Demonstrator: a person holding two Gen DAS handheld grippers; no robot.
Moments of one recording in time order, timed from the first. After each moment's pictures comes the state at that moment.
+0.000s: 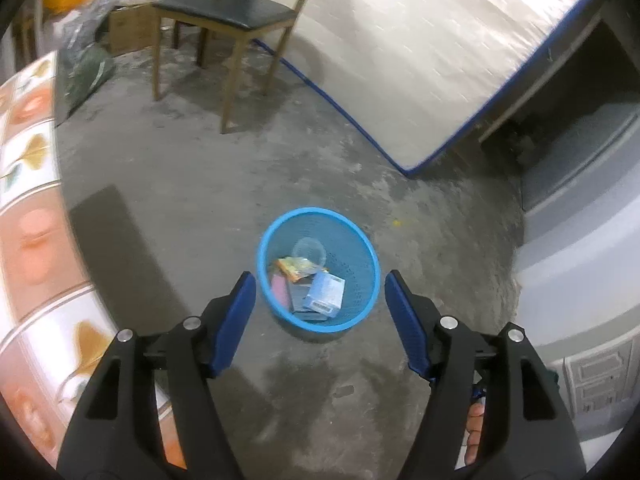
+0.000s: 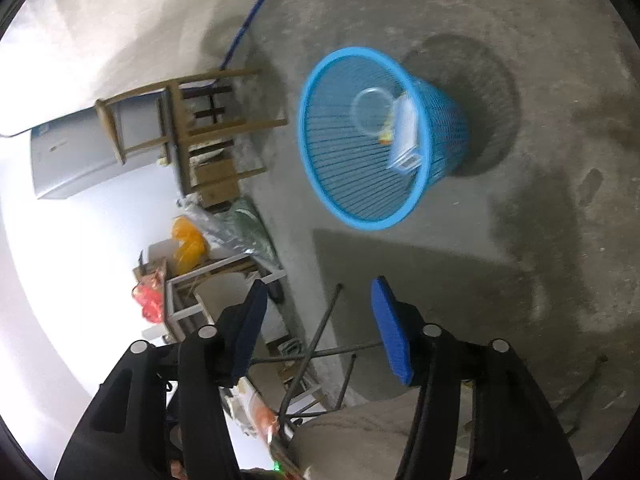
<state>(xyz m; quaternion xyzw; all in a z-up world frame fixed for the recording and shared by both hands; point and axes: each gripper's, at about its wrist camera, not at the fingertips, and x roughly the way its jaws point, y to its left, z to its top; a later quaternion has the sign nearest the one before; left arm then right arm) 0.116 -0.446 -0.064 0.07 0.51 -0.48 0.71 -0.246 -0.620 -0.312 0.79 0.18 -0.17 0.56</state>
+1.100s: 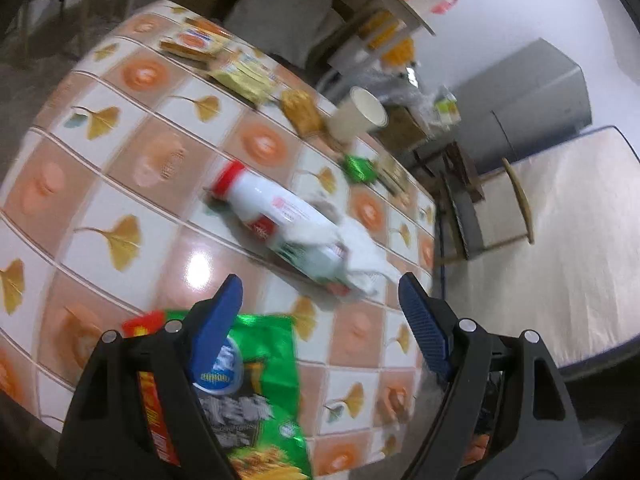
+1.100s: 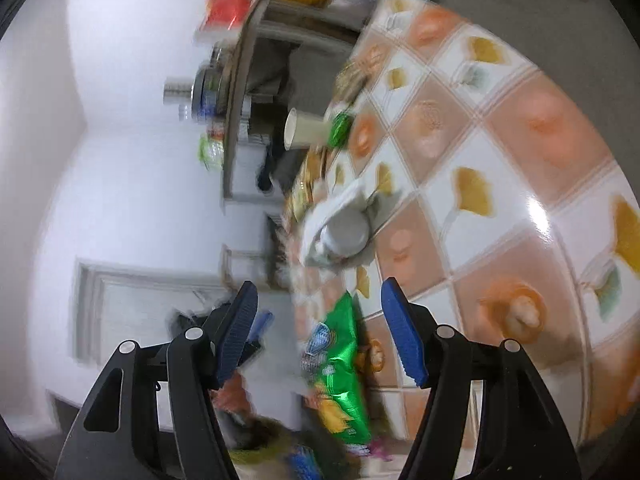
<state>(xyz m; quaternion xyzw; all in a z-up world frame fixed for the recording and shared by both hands) 0.283 0.069 0.022 -0.29 0.49 -0.13 0.81 0.129 -0.359 -0.074 0.51 0.41 0.20 0.73</state>
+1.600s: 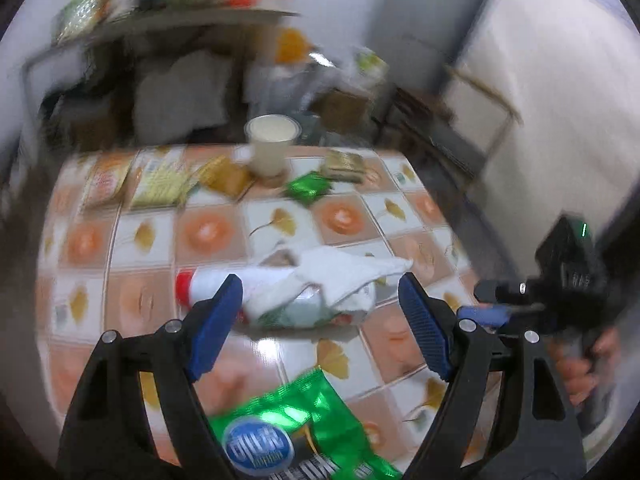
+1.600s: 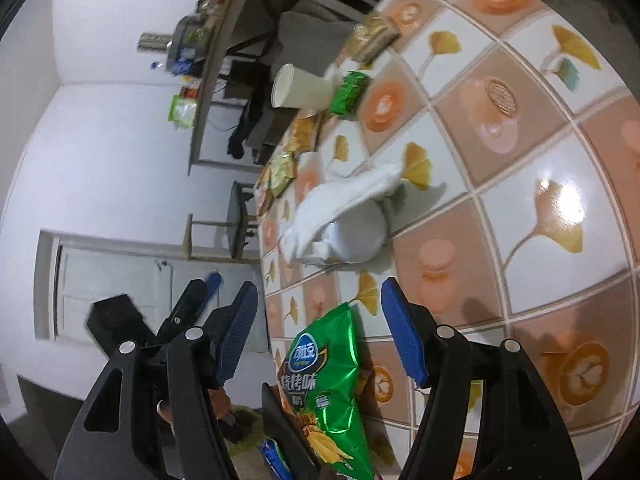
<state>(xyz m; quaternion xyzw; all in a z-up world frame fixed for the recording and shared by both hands) 0.297 -0.027 0.055 0.03 0.41 -0.27 0.87 0.195 -0.312 -0.088 0.50 0.46 0.18 0.71</state>
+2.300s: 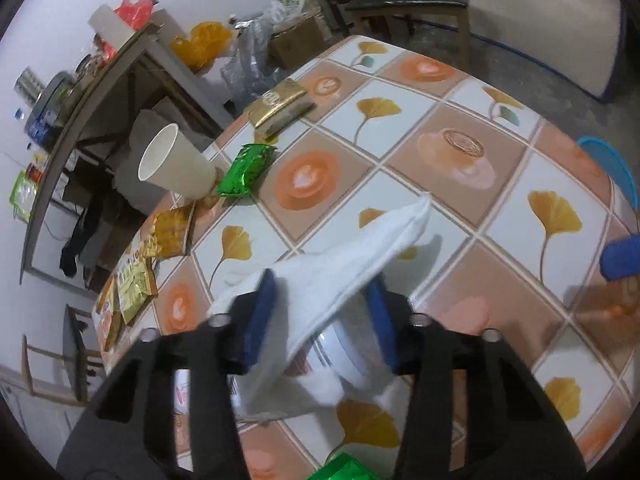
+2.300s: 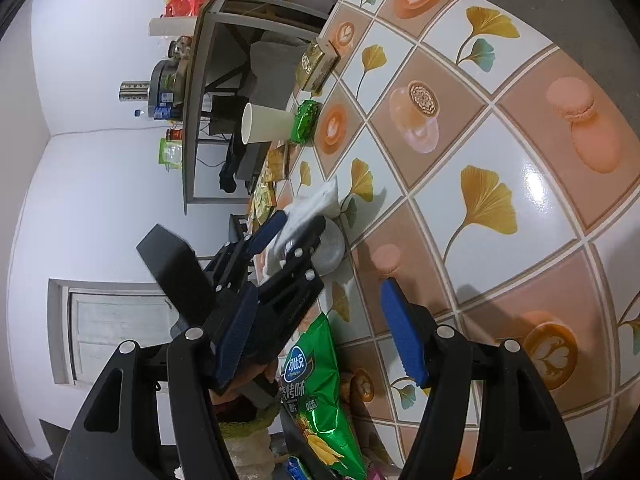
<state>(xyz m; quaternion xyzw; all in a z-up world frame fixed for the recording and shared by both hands) 0.324 -0.175 -0.045 0.35 0.41 -0.24 0.81 0.174 -0.344 -0.112 0.55 0.44 0.14 0.69</state>
